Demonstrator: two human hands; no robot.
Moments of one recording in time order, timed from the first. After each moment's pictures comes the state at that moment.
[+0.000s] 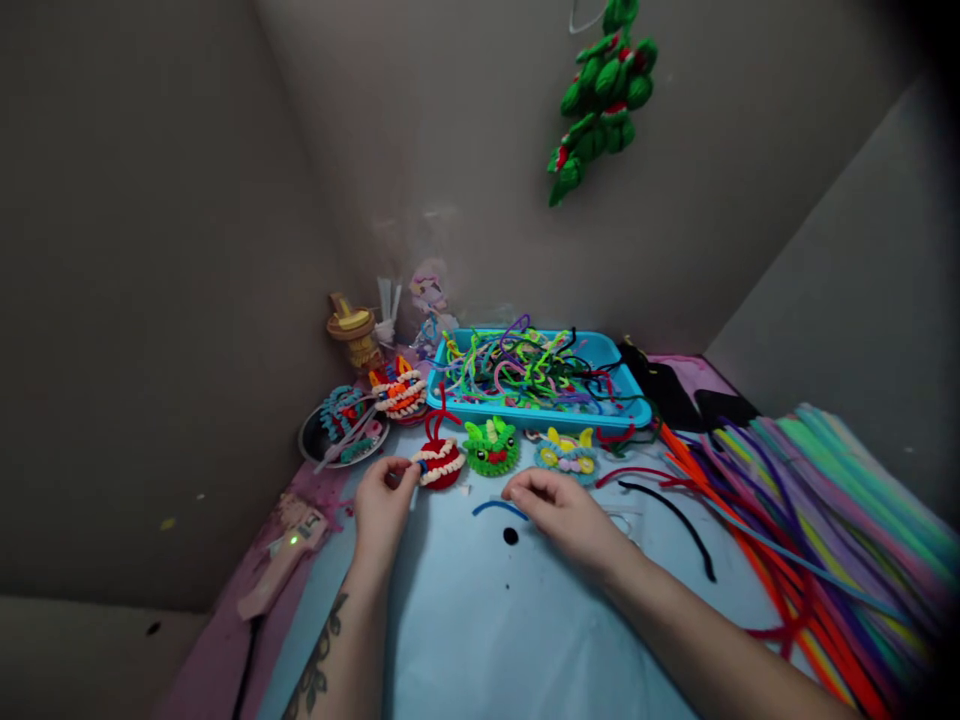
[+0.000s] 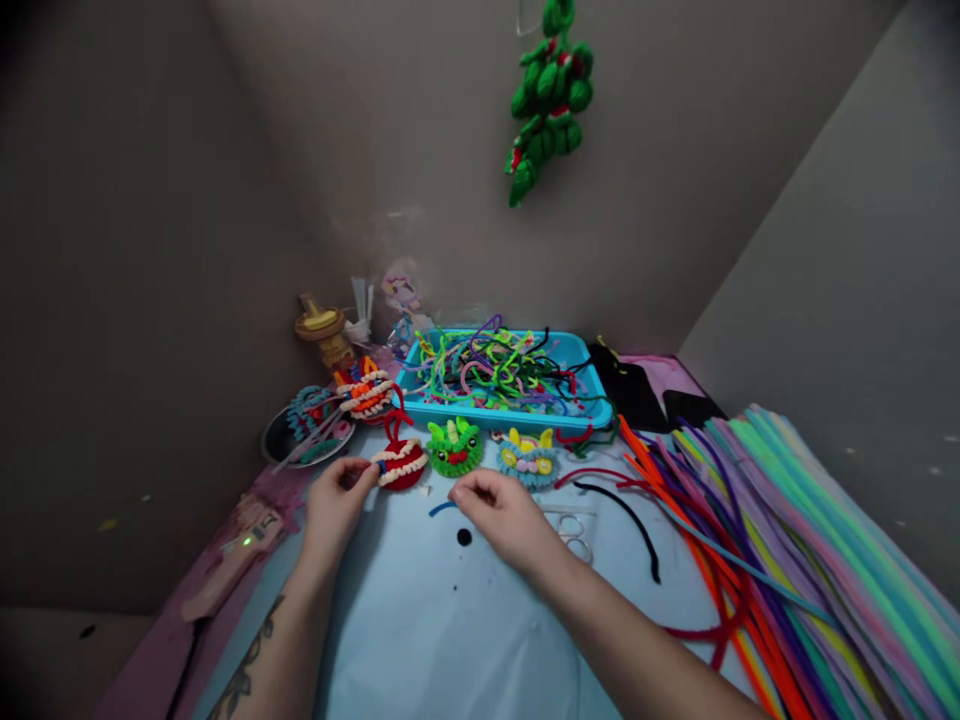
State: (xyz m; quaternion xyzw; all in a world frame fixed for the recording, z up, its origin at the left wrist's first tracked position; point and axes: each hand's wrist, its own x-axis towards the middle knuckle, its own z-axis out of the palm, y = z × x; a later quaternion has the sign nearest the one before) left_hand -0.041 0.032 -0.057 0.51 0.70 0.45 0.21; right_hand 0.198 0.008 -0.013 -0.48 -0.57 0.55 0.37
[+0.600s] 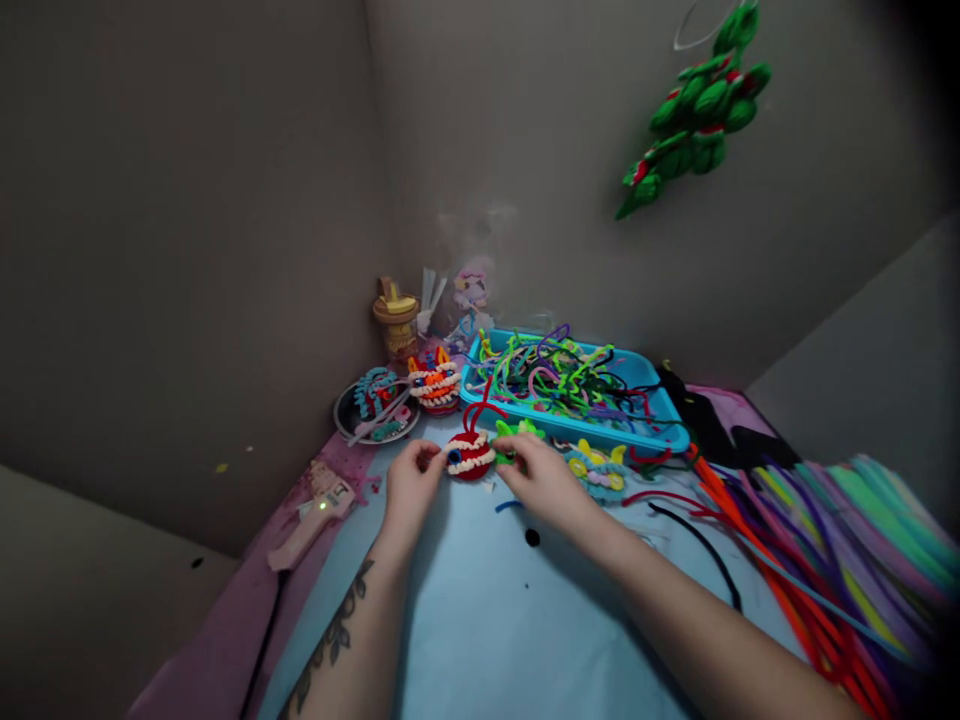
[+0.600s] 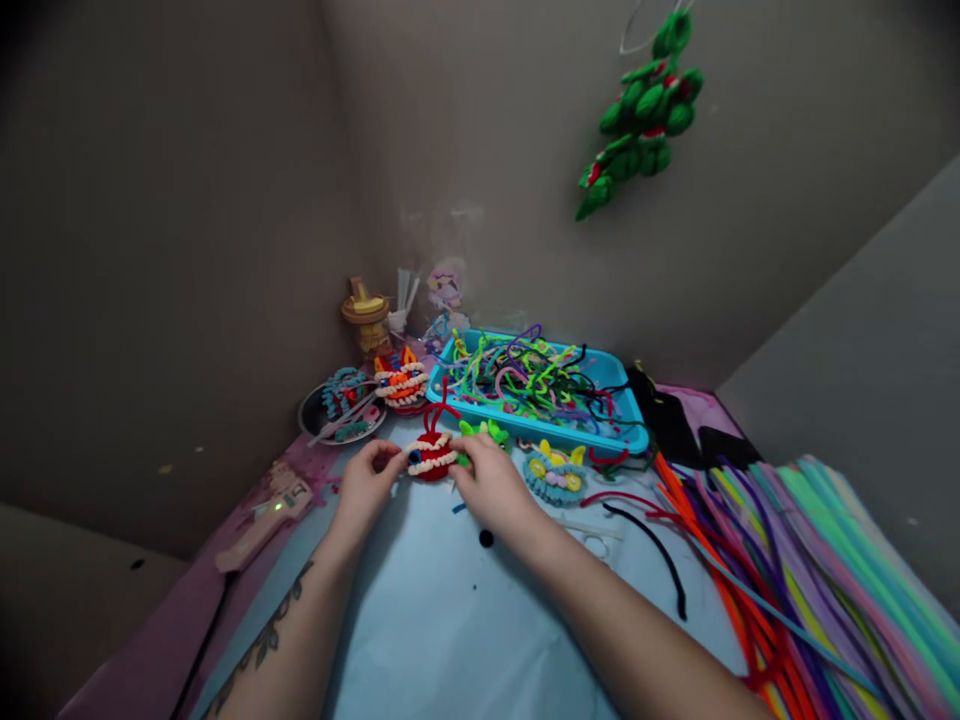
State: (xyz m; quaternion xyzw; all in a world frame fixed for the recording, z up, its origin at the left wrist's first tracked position) left_hand -0.040 0.031 -0.059 0.49 0.66 0.50 0.27; right_hand 0.151 0.044 -0.012 -0.51 -0.76 0.29 0.27
